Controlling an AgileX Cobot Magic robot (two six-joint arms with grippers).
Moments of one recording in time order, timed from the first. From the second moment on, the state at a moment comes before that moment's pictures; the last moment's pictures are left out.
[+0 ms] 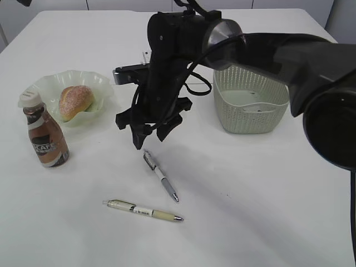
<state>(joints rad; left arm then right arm) -0.29 1.65 -1.85 0.06 1.26 -0.16 0.58 2.42 -2.21 0.18 1.21 -0.04</state>
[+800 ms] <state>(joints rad) -0.29 1.65 -1.85 0.06 1.26 -0.16 0.59 2.51 -2.26 0.17 1.22 0.01</state>
